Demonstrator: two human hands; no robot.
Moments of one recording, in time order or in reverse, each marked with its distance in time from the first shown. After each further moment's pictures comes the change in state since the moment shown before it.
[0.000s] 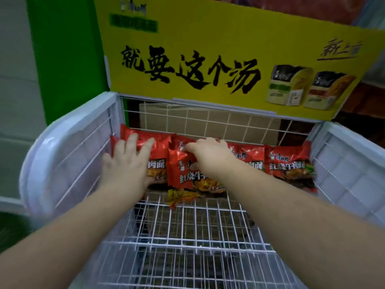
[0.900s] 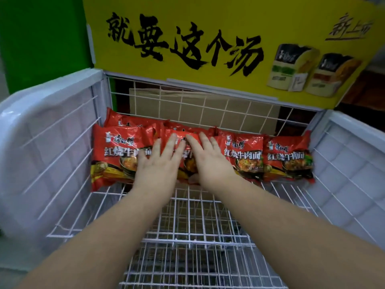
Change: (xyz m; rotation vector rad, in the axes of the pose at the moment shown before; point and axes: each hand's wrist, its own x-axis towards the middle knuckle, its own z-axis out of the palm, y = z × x) left_hand 0.004 0.076 0.042 -0.070 -0.090 0.196; right_hand -0.009 0.008 0.068 0.181 0.078 0.152
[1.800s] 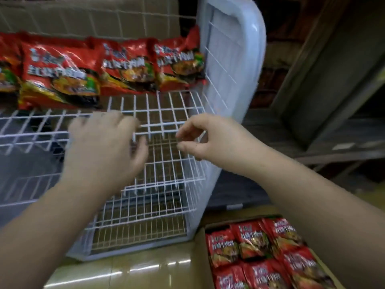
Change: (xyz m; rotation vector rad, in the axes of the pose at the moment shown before) left_hand -0.144 0.220 -0.009 -0.023 0.266 0.104; right_hand -0.276 0.202 -0.032 0.552 -0.080 0.046
